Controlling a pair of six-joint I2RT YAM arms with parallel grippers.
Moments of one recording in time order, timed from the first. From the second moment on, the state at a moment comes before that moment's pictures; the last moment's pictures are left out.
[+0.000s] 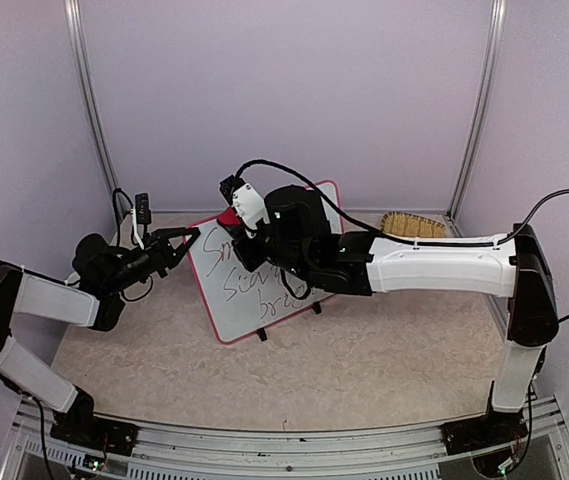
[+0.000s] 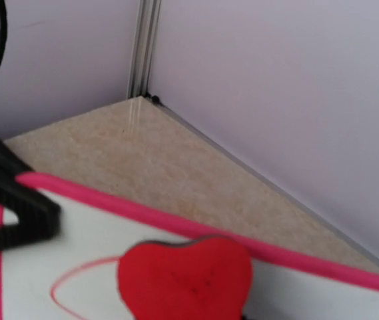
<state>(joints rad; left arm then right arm) -0.32 1.46 0.48 1.28 0.69 -0.55 1.12 1.89 1.56 0.12 0.39 -0.13</state>
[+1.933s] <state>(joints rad) -0.31 1.46 0.48 1.25 0.65 -0.55 1.21 2.07 1.57 0.22 0.57 -0.19</state>
